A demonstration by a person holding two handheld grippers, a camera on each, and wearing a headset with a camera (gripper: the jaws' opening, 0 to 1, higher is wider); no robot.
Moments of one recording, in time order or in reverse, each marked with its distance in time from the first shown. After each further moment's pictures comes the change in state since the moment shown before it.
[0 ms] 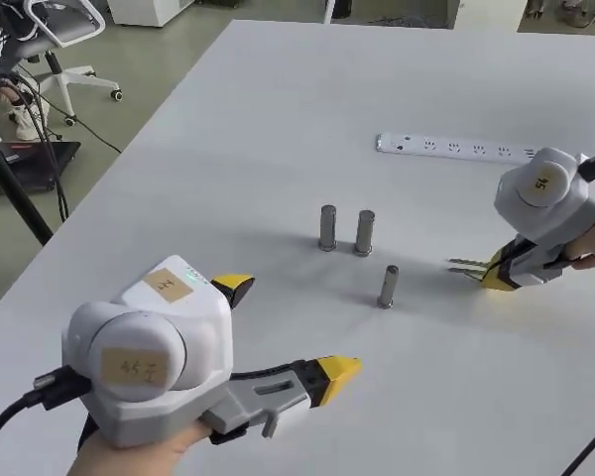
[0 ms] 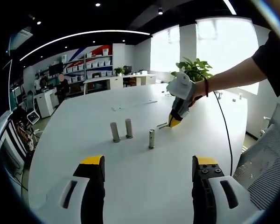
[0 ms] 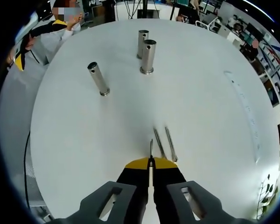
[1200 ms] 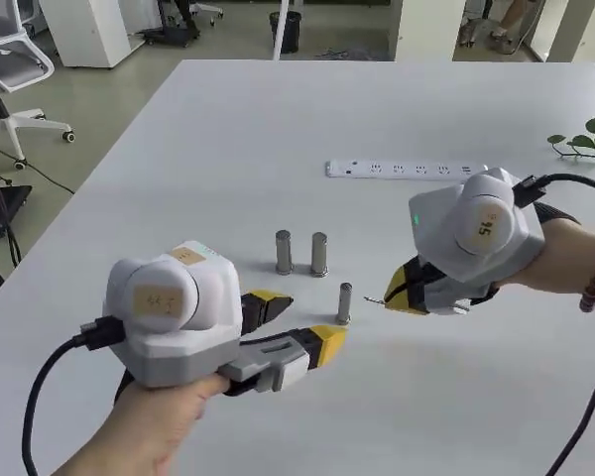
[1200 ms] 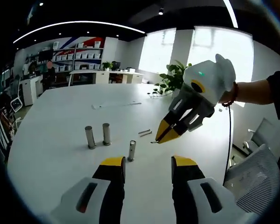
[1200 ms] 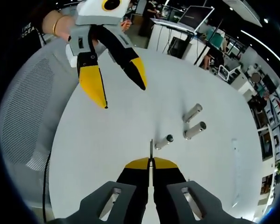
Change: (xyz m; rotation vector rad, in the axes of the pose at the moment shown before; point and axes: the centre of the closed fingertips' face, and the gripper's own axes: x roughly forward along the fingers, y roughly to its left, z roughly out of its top) left arm 0.048 -0.026 0.020 -0.121 0.009 -0.187; right arm -0.052 0.090 0.089 -0.342 -0.225 -0.011
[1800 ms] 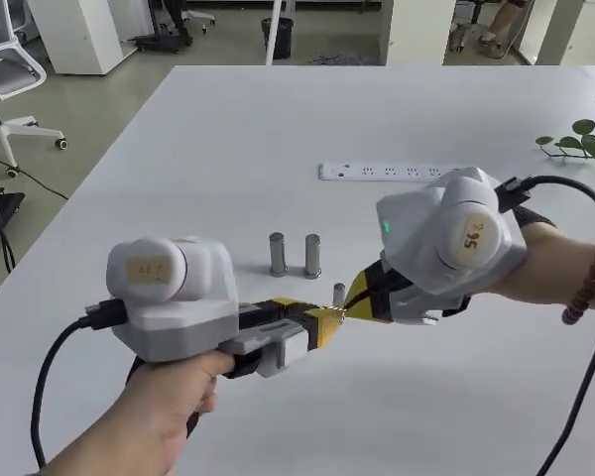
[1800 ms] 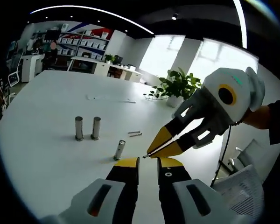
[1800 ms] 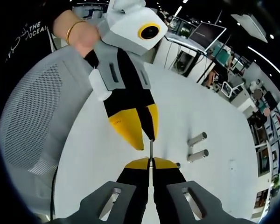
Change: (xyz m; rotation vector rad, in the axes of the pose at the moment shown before) left arm 0.008 -0.013 0.004 -0.188 -0.008 -0.083; right arm -0.007 0.019 0.044 -0.091 -0.093 -0.002
